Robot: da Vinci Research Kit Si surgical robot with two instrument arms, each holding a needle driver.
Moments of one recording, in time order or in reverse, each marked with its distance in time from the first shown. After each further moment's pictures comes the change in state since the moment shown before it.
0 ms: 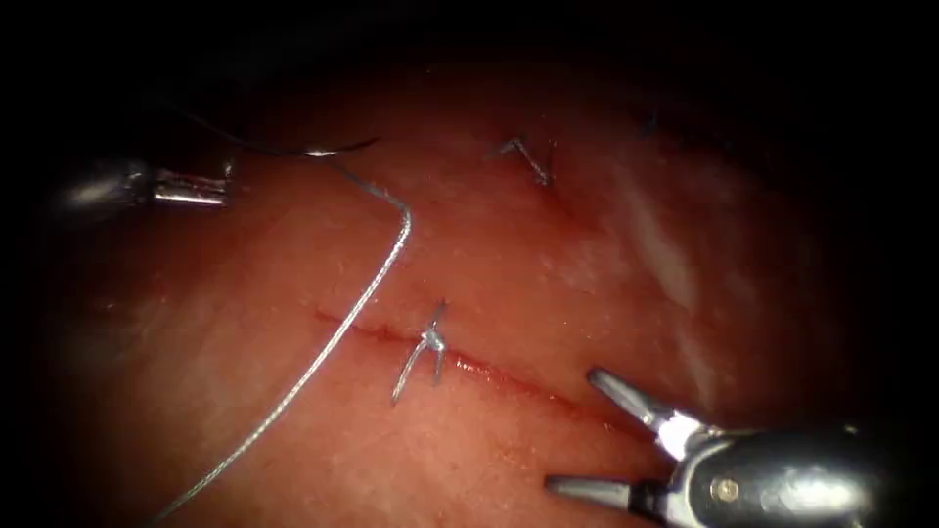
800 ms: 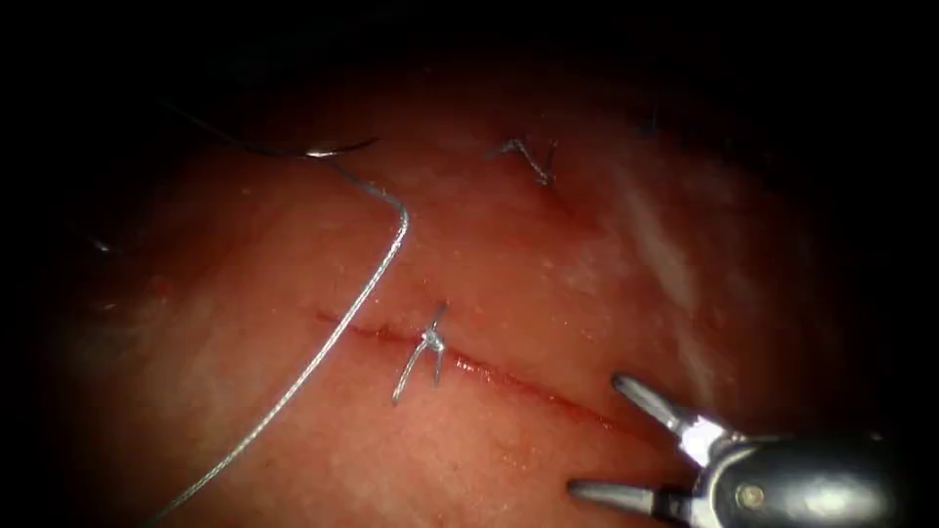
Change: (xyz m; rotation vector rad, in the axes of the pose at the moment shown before) right arm 0.000 0.000 -0.001 -0.004 0.007 0.011; left arm 0.004 0.000 -0.007 0.010 -0.083 -0.195
